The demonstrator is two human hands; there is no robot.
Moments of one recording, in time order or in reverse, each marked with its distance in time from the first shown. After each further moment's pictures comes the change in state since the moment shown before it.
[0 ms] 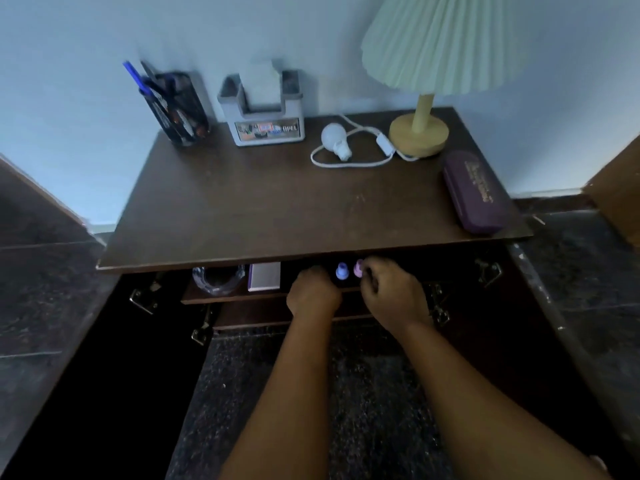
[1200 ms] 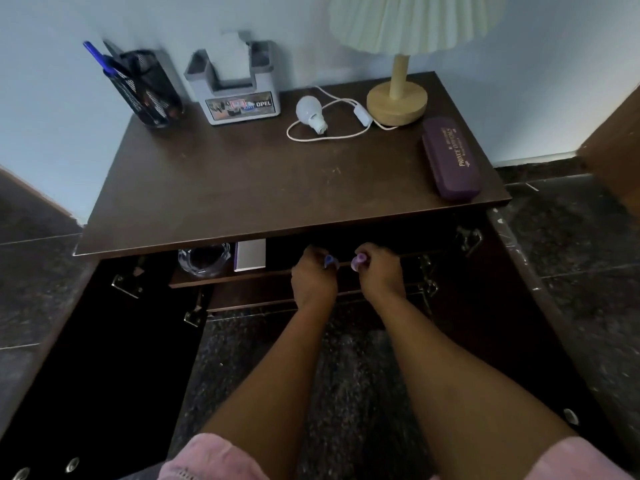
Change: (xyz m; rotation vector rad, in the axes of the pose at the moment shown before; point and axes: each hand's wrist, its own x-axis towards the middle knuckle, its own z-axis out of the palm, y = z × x) left_hand -0.002 -0.001 0.061 -0.584 0.230 0.000; right_hand 0.002 0.027 0.024 0.121 -0.152 0.439
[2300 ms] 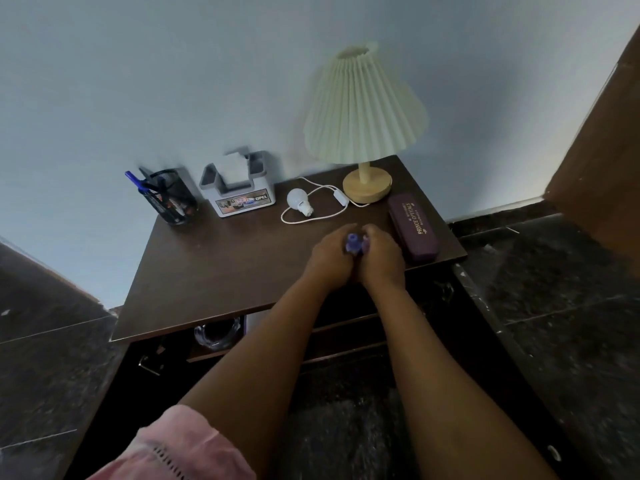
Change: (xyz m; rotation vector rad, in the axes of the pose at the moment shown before) left_hand 0.017 0.151 -0.041 0.291 -0.295 0.570; right_hand 0.024 -0.071 -0.102 0.190 0.313 -0.144
